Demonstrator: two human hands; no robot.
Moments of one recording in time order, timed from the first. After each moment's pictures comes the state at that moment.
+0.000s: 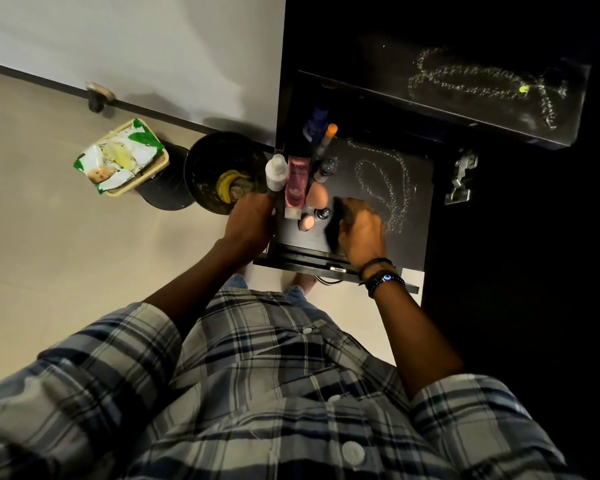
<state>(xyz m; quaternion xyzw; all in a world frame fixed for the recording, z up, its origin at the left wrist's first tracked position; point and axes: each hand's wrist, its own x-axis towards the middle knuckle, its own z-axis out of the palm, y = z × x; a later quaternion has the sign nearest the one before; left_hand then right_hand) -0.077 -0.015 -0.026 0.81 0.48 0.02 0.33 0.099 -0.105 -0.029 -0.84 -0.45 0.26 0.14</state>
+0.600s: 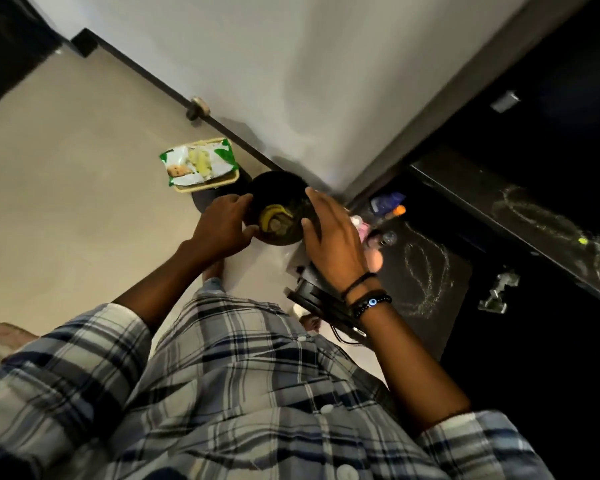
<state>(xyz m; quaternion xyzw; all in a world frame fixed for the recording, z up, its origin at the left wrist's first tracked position) -0.224 0.024 -0.005 0.74 0.61 0.03 0.29 -0.022 -0.010 0.031 -0.63 -0.70 0.26 0.21</state>
